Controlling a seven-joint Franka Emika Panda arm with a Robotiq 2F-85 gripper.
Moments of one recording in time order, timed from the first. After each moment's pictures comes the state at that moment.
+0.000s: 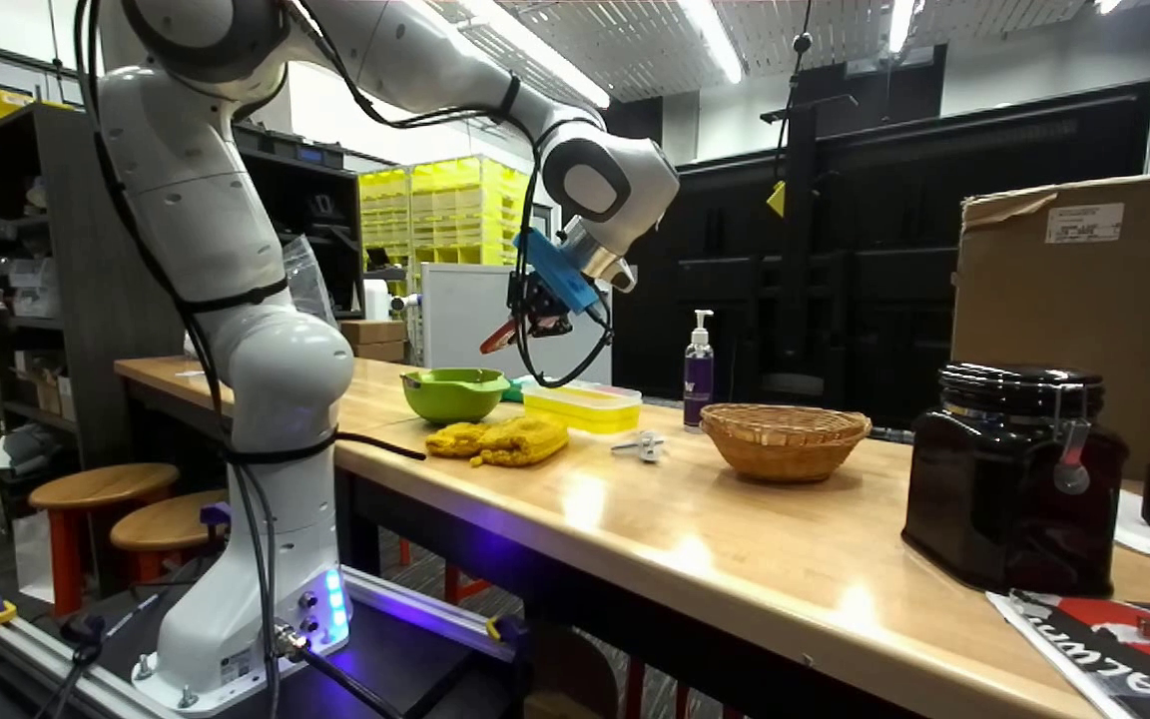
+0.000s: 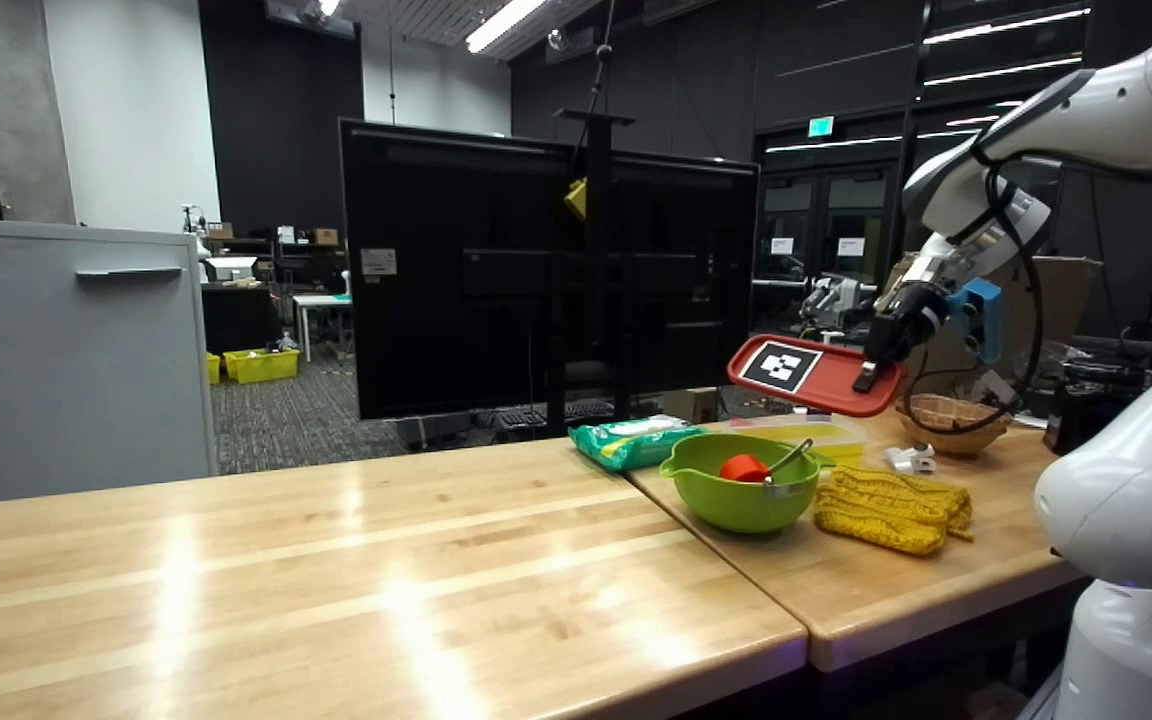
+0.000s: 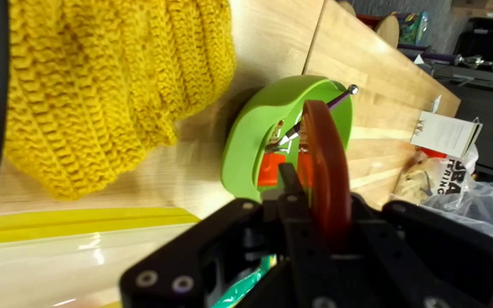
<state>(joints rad) -0.33 -0.37 -0.44 -2.32 0.48 1.48 -0.86</state>
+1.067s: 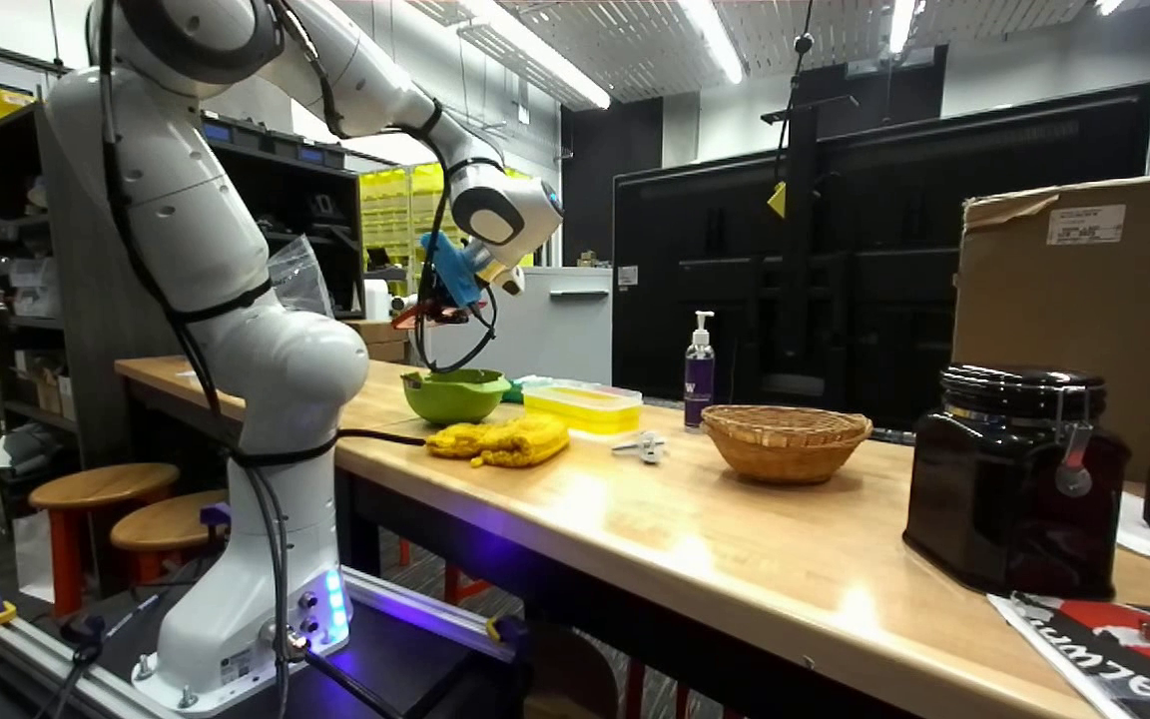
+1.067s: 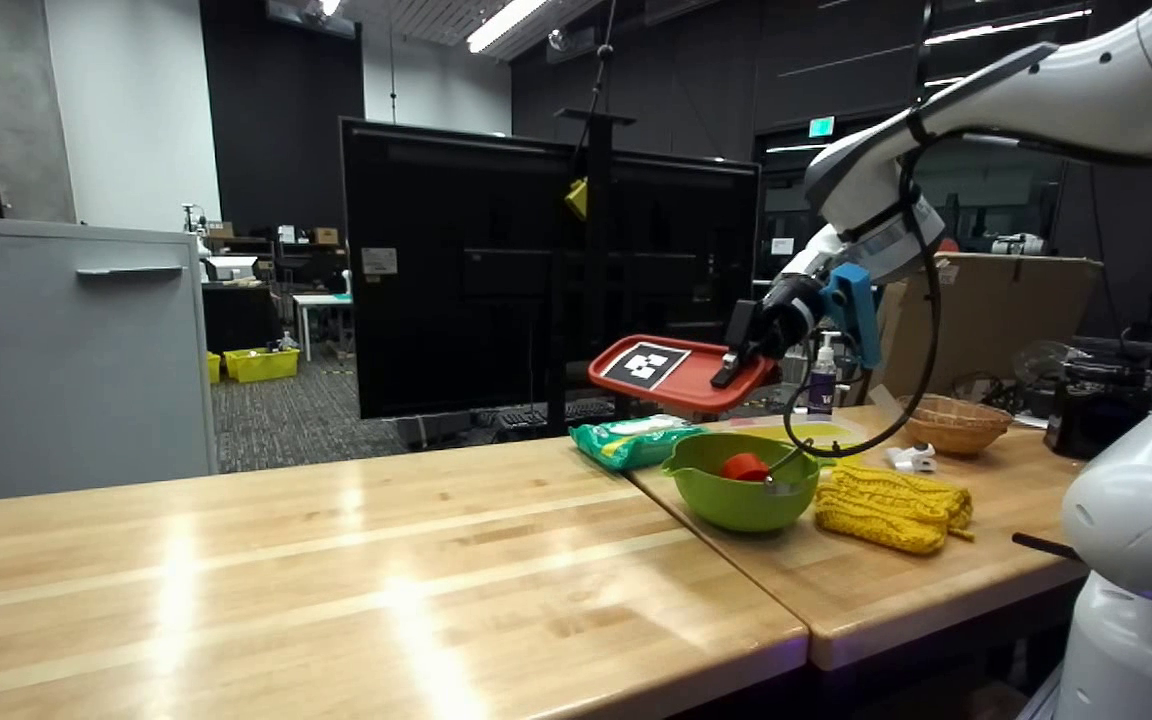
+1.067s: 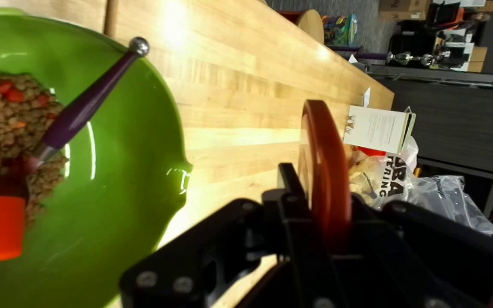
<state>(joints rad) -0.12 -0.51 -0.12 -2.53 0.88 1.69 -0.52</state>
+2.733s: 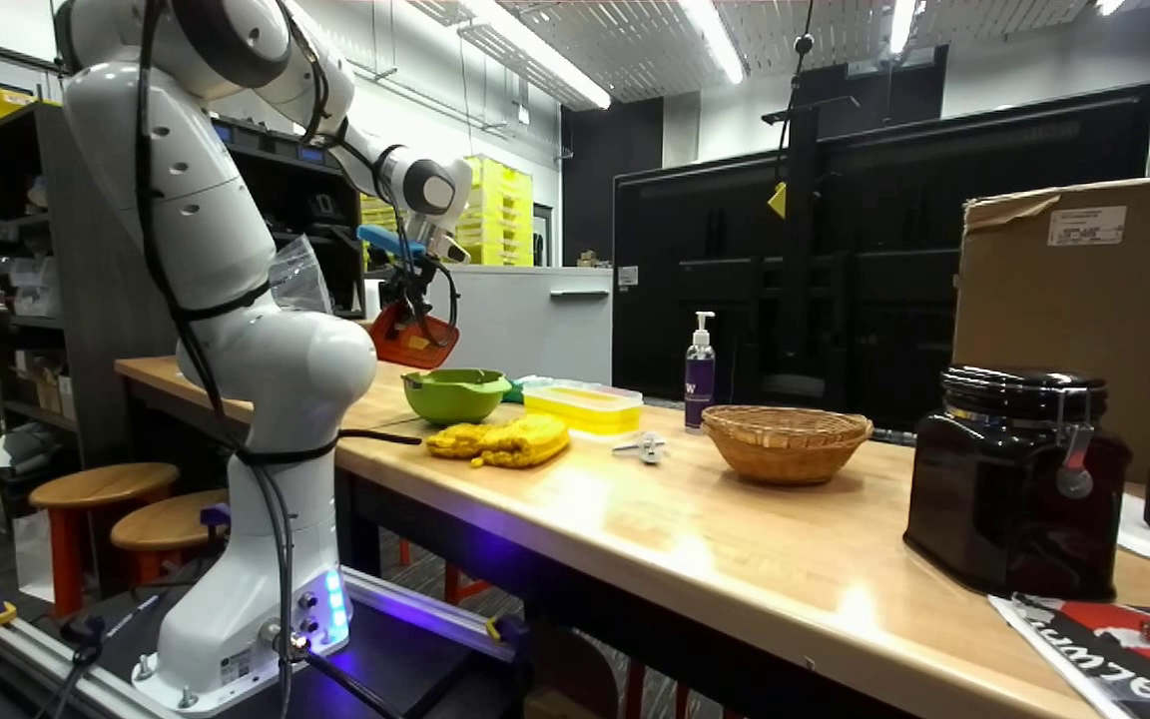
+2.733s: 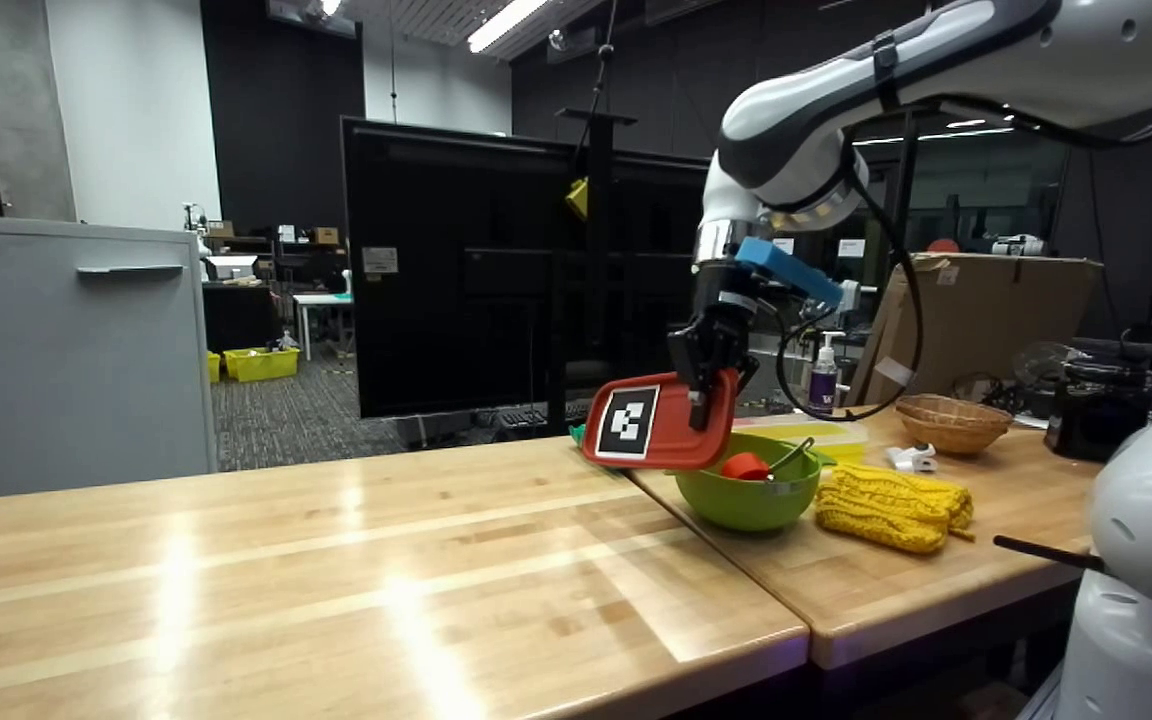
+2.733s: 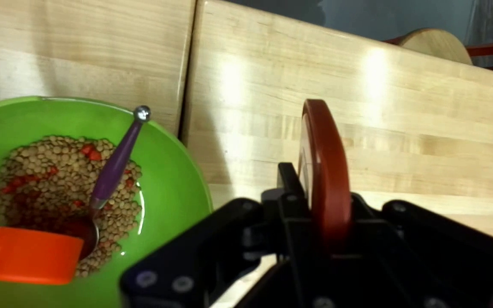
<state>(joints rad) 0.05 -0.49 0.14 -2.39 0.44 1.77 0.10</state>
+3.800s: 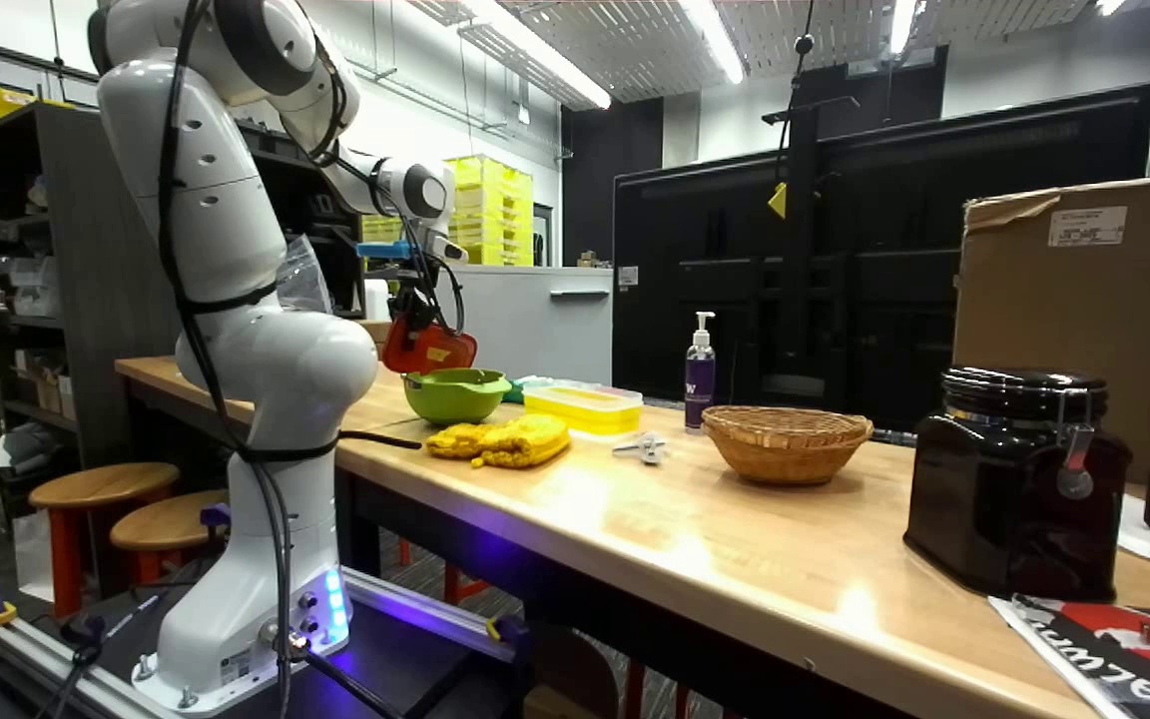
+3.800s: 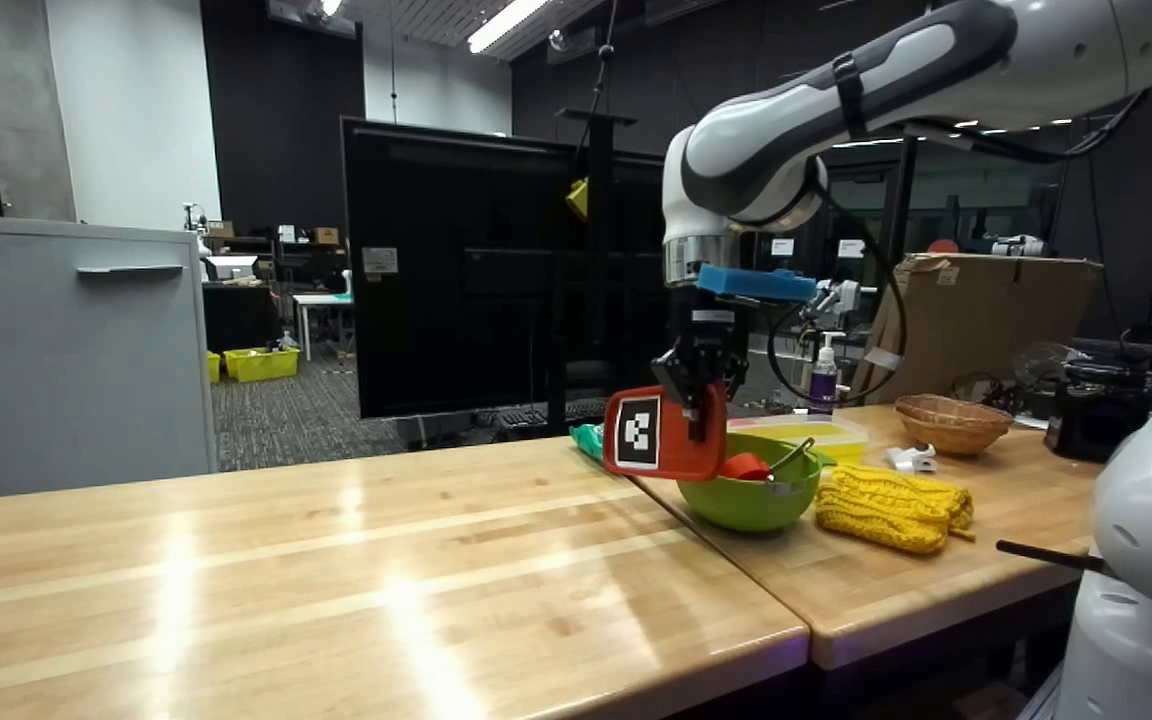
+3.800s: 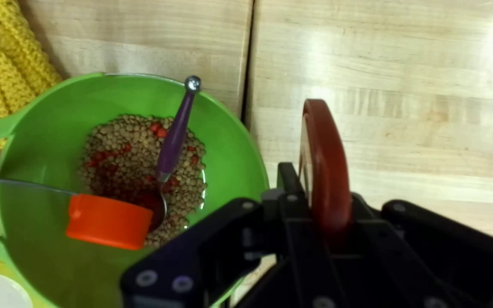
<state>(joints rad) 0.06 -0.39 0.21 -2.31 0.21 1.79 0.33</state>
